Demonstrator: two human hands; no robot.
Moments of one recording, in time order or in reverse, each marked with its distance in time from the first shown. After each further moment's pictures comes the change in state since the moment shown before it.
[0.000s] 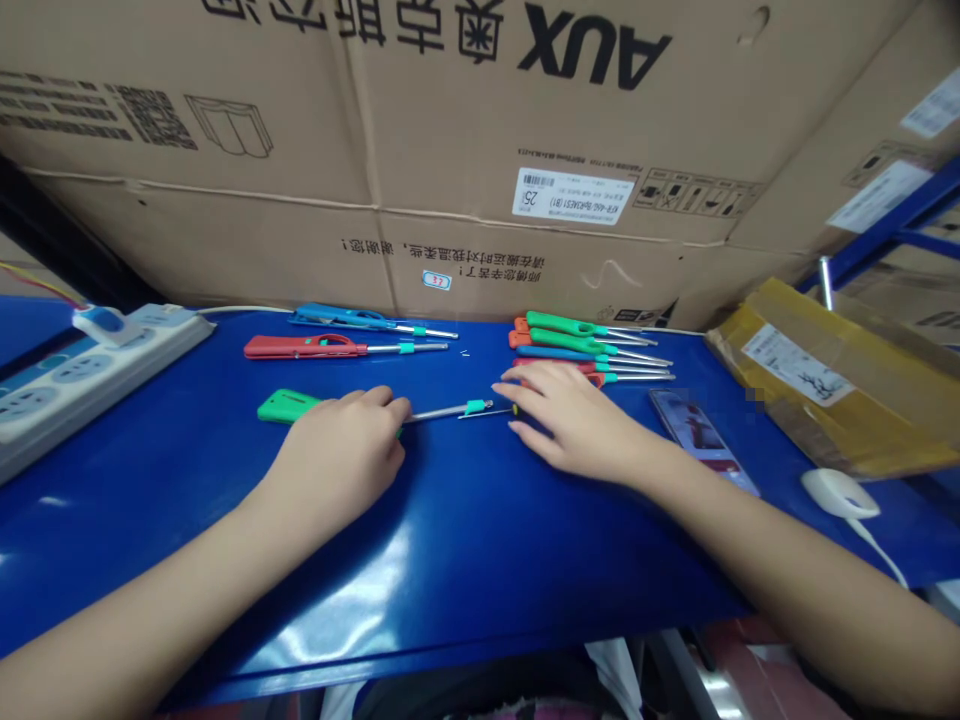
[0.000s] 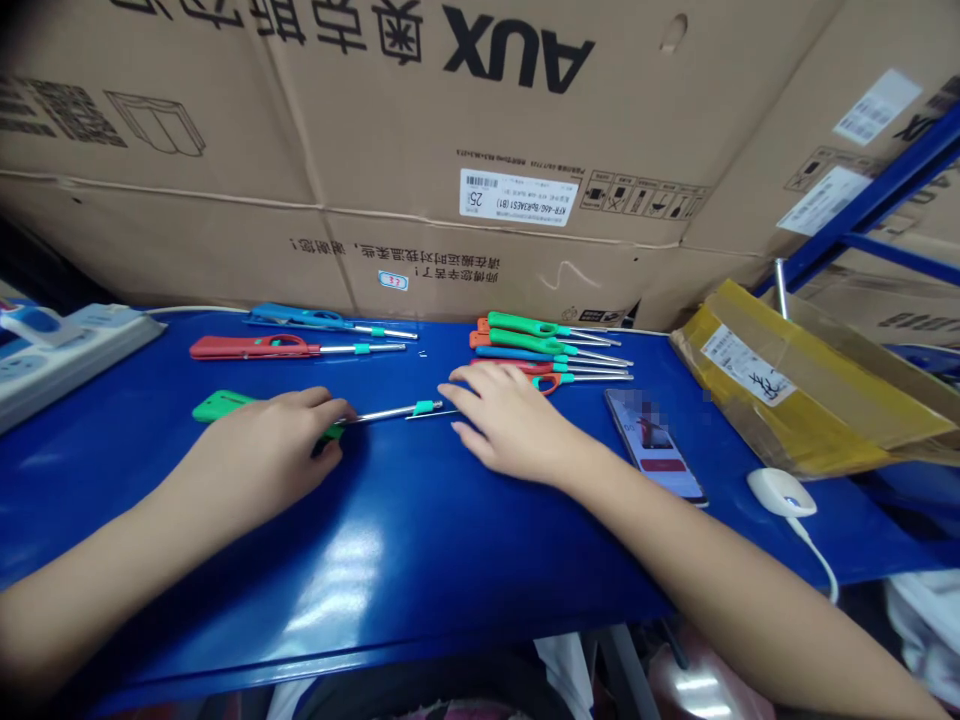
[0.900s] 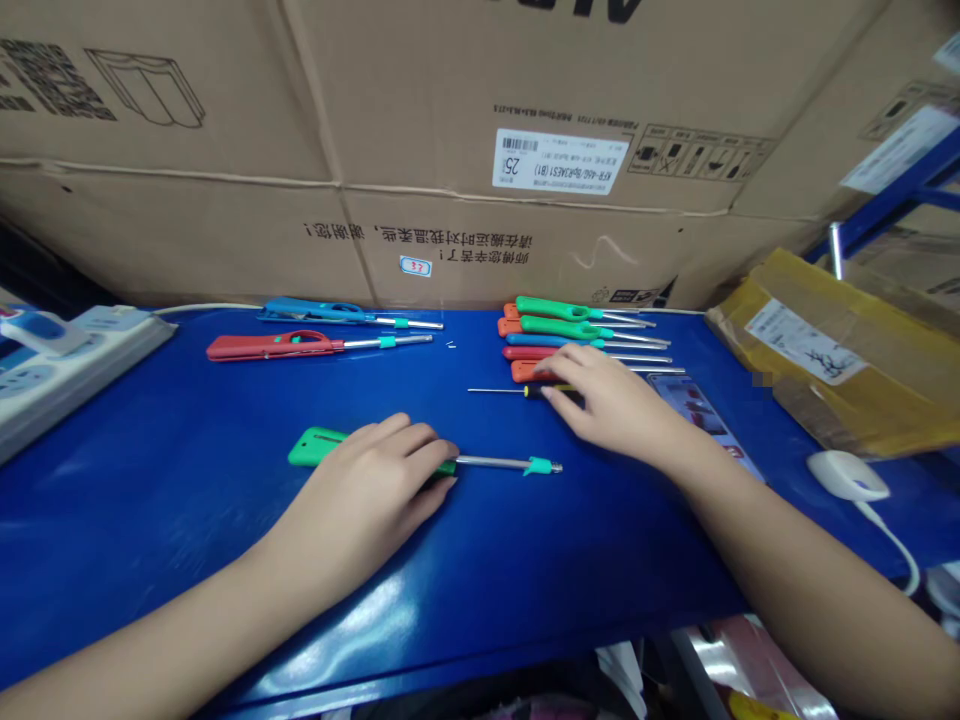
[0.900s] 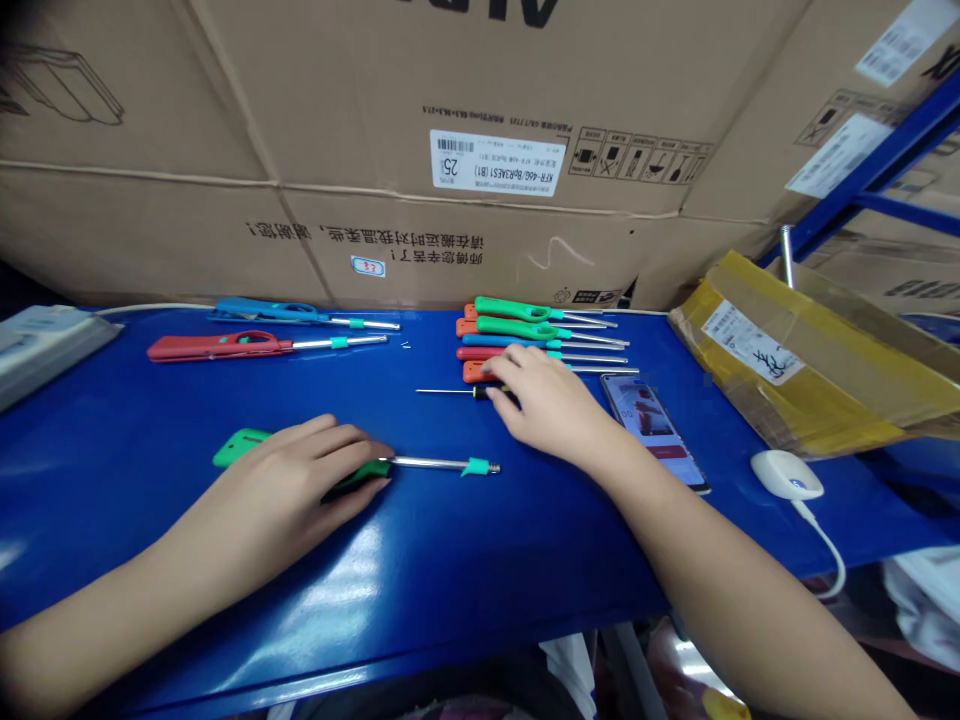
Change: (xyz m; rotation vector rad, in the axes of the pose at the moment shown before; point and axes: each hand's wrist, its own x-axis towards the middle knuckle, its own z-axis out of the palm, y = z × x) left_hand -0.005 0.028 0.022 -0.308 0.214 0.396; right_hand -0.025 0.035 0.004 0.108 0.002 0.297
